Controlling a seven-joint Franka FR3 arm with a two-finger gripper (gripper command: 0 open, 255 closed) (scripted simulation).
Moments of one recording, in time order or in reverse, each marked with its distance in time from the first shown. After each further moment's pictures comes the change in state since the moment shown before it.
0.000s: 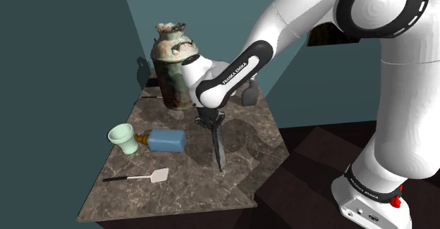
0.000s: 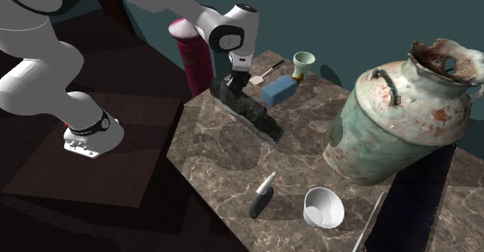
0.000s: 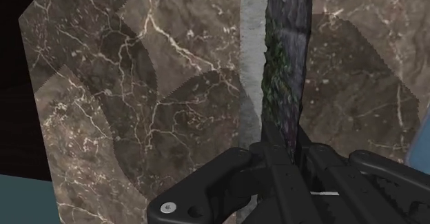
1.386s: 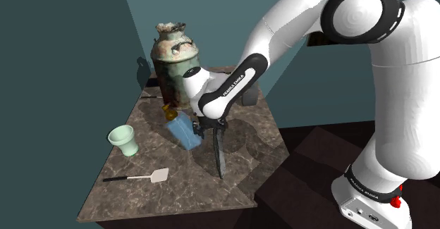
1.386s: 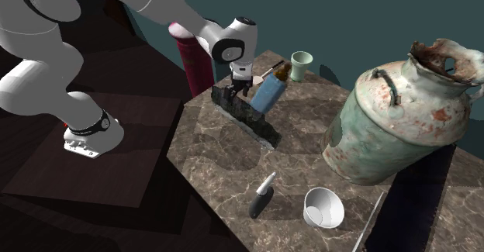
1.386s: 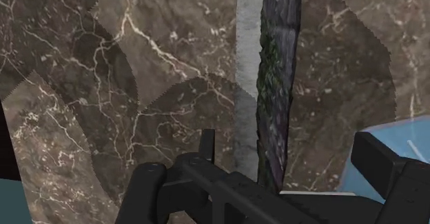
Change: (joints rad) arm 0.026 0.084 -0.027 -0.002 -0.052 0.089 0.043
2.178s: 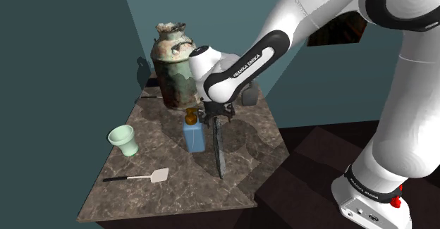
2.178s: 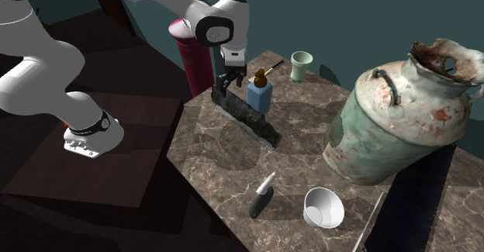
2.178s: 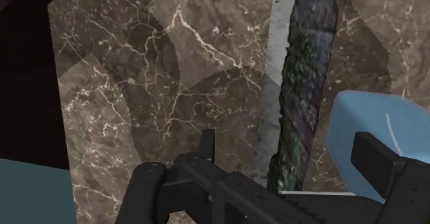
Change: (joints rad) arm -0.070 -0.225 0.051 -0.113 0.089 -0.074 -0.134
